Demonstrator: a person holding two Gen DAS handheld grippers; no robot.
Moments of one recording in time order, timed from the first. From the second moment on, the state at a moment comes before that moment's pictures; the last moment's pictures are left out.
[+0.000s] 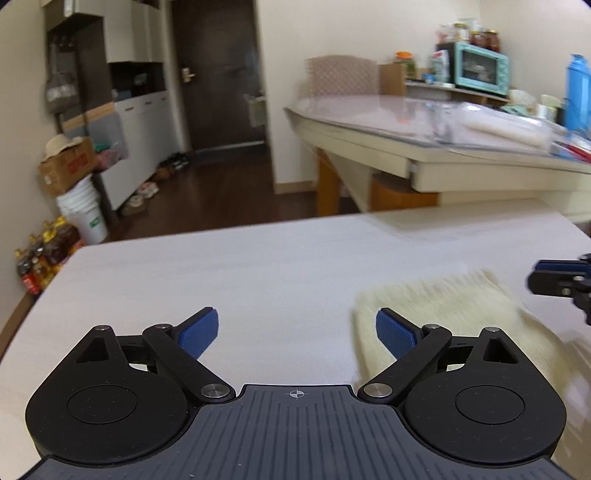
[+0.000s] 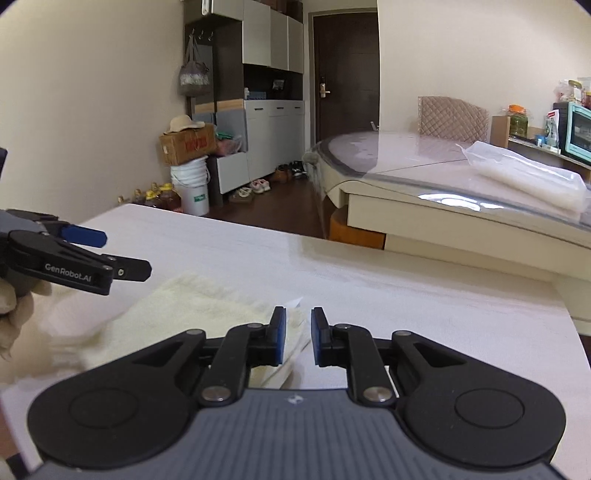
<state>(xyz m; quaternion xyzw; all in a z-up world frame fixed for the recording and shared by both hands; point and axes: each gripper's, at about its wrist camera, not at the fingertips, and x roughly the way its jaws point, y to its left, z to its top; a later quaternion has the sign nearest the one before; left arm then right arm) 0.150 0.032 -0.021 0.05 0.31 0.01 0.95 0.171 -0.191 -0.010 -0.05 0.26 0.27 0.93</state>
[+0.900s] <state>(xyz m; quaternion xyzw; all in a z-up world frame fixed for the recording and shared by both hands) 0.107 0.013 -0.039 0.07 0.31 -0.01 0.95 0.121 -0.172 -0.030 -0.13 0.26 0.24 0.93</state>
